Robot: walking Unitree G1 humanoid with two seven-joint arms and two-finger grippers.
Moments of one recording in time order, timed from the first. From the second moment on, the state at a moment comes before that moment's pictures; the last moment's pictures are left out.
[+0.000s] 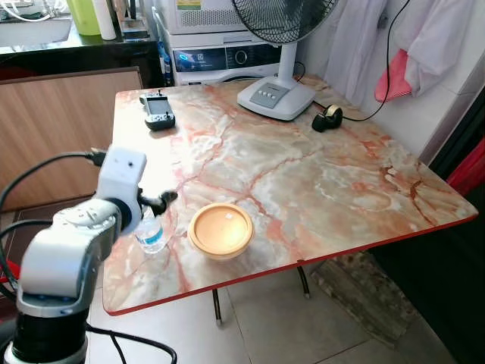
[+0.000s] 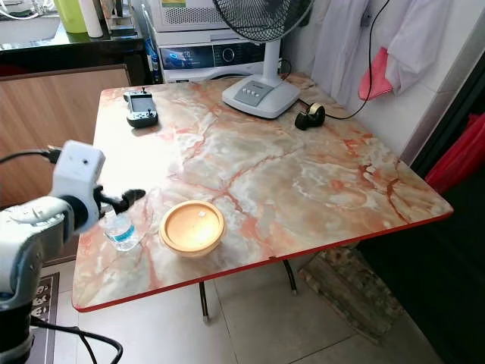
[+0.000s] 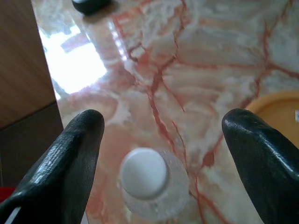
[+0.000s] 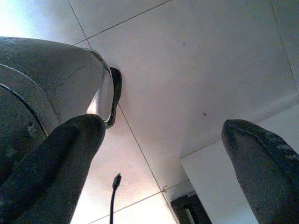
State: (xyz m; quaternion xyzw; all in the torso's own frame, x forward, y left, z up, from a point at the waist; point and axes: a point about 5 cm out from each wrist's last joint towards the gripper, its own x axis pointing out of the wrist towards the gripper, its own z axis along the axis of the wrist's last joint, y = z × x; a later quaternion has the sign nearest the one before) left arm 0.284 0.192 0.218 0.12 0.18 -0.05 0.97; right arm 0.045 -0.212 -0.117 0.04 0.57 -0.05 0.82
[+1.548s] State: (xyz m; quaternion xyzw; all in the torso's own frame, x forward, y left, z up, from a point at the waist) left arm 0.281 0.199 0.205 0.11 0.19 -0.01 0.98; right arm 0.046 -0.214 -0.117 0.03 0.57 -0.04 0.82
